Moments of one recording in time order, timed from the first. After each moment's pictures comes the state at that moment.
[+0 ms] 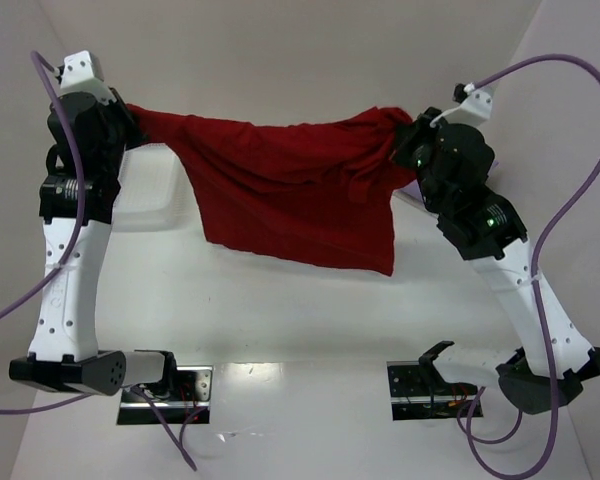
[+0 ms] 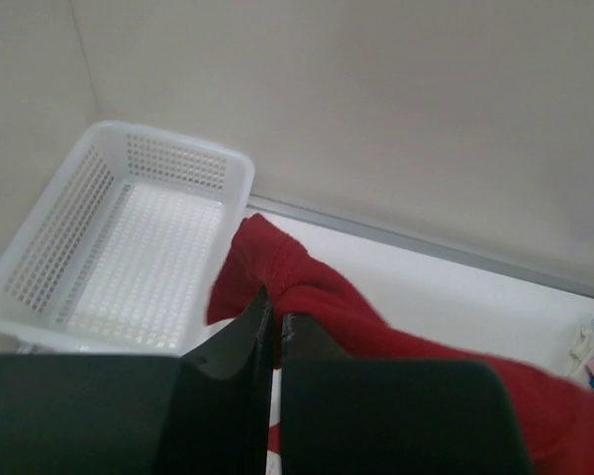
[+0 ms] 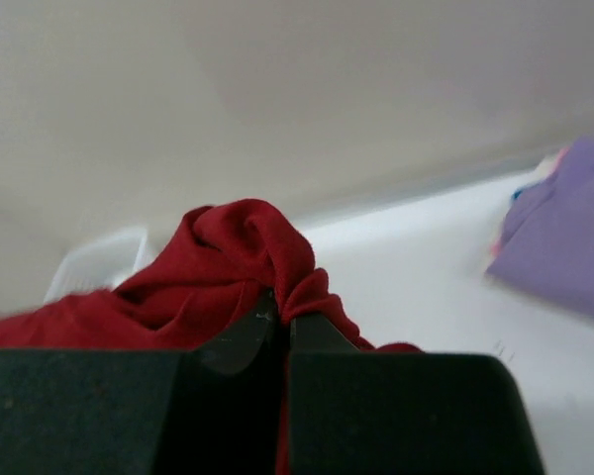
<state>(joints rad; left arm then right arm) -0.02 1.27 1.73 -0.58 -0.20 -0.26 0.55 1.20 1.66 -0.46 0.58 0.42</state>
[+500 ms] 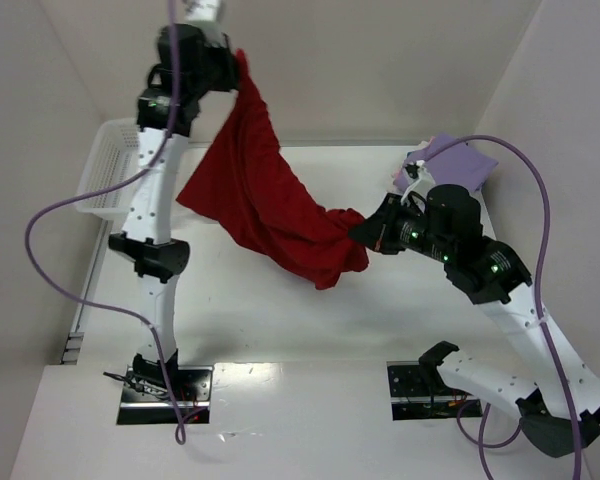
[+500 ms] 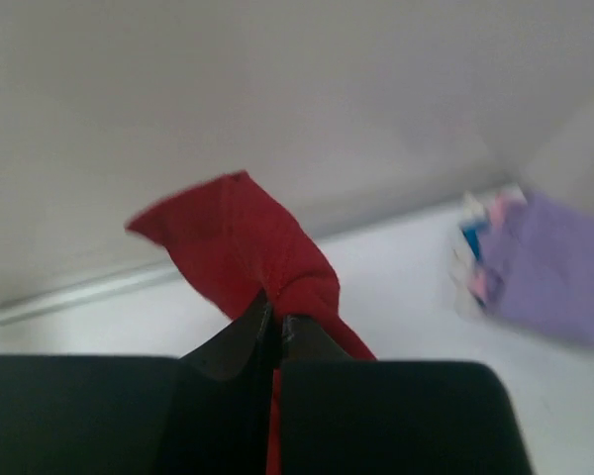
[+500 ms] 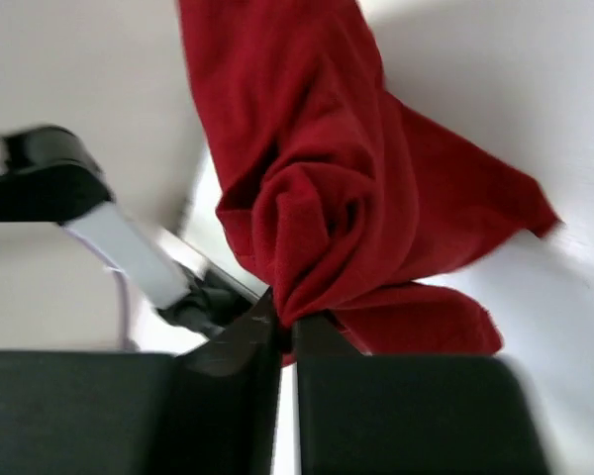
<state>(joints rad) -0.22 2.18 2.89 -0.80 0.09 -0.17 0.55 0.91 1.23 -0.67 -0.23 0.70</state>
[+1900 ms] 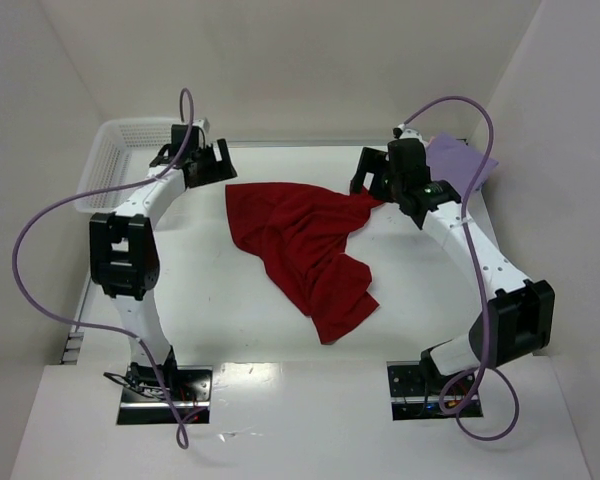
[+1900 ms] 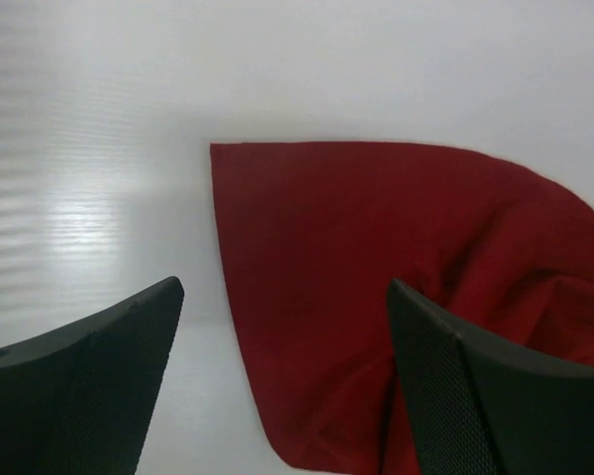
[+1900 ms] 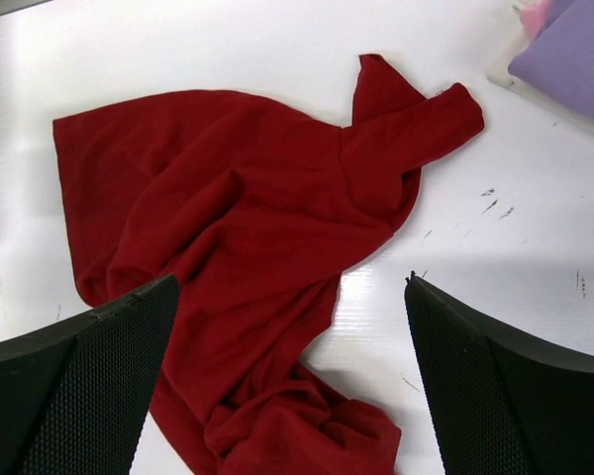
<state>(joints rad) -0.07 1.94 1.60 -0.37 0.13 -0.33 0.32 1.43 1.30 -0.46 0.12 0.46</state>
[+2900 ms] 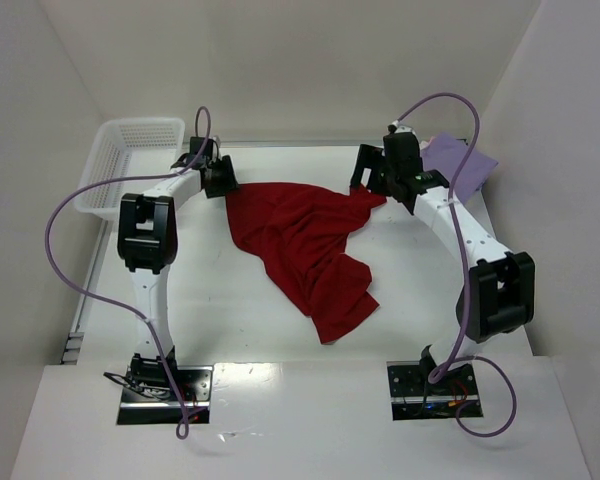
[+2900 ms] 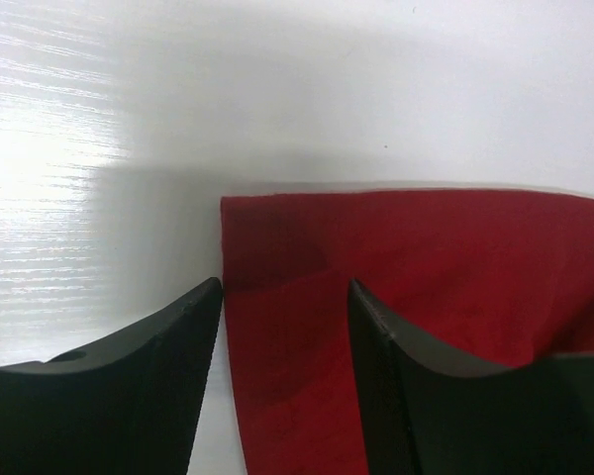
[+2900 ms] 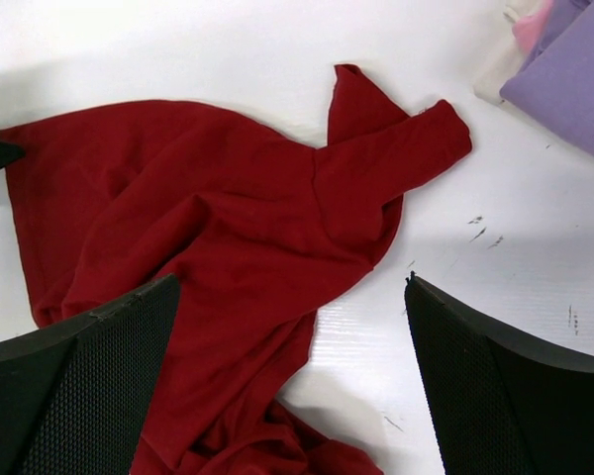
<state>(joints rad) -0.07 2.28 1.76 -0.33 0.15 -0.37 0.27 1.59 1.36 -0.42 0.09 0.42</state>
